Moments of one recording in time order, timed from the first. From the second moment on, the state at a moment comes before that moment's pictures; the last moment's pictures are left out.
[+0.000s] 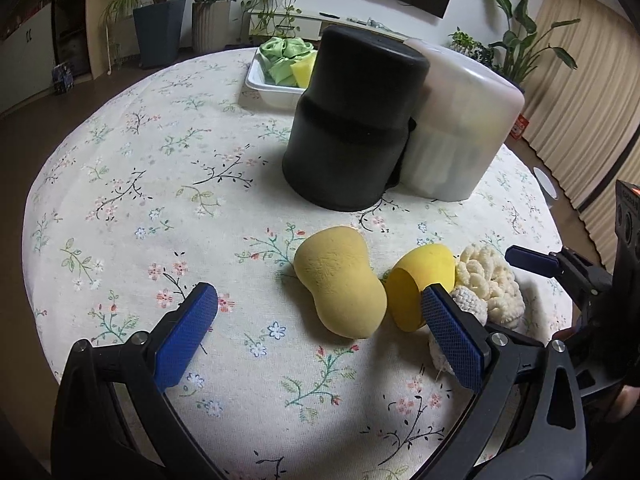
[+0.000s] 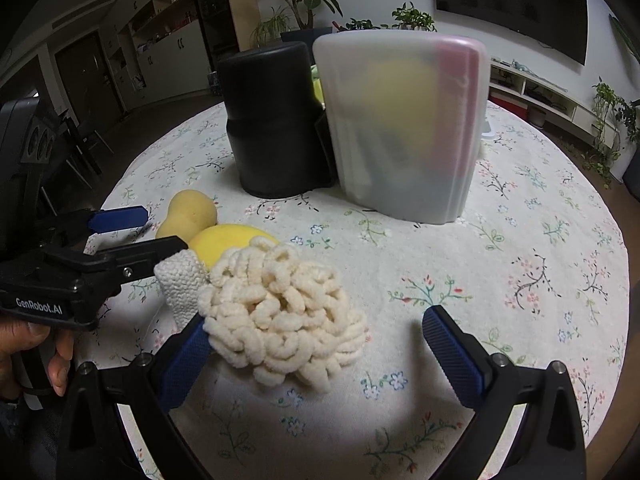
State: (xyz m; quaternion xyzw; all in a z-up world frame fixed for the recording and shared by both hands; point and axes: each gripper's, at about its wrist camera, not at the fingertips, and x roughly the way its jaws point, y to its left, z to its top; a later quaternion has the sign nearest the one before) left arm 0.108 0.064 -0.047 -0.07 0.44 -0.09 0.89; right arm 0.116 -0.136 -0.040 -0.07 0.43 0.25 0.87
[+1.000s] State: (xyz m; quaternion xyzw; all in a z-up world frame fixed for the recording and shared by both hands) left arm 0.104 0.063 -0.034 -0.09 0.45 -0.08 0.88; right arm 0.119 -0.127 -0.042 -0.08 0.42 0.23 0.87
